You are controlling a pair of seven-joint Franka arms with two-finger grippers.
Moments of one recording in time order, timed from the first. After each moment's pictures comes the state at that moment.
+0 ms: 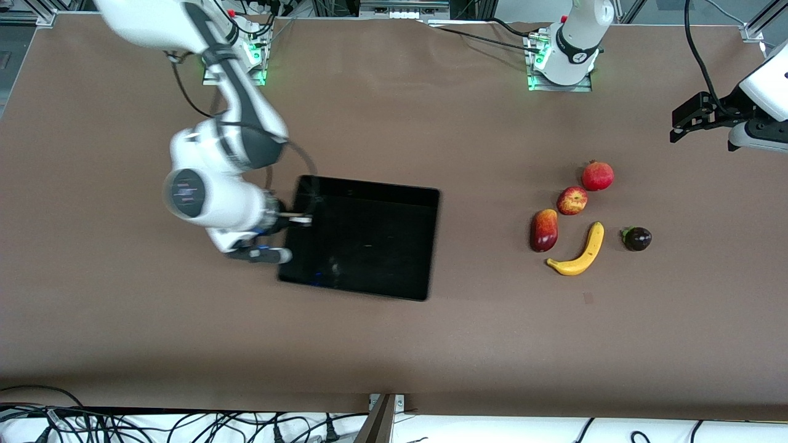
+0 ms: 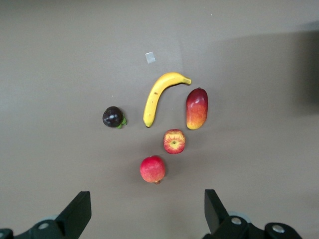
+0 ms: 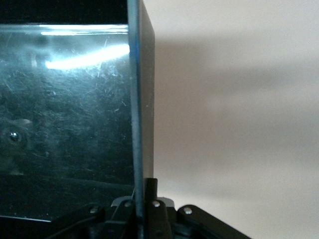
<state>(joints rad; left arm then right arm) 0.10 -0.04 -0.11 -1.61 0.01 1.55 0.15 0.41 0.56 0.07 -1.51 0.25 2.00 0.51</state>
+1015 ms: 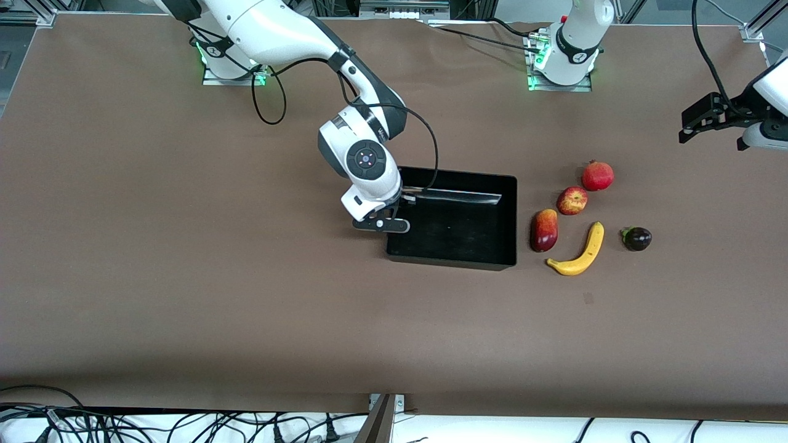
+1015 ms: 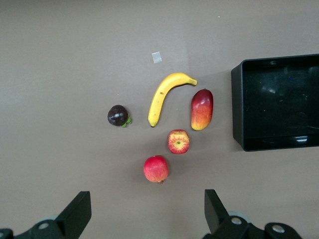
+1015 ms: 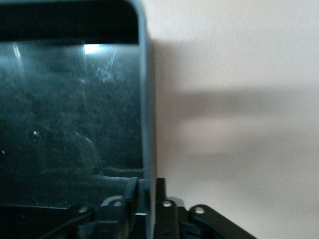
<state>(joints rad) 0.10 -0.04 -0.09 -1.61 0.01 1.55 0.15 0.70 0.79 0.05 -1.33 0.14 2.12 0.76</state>
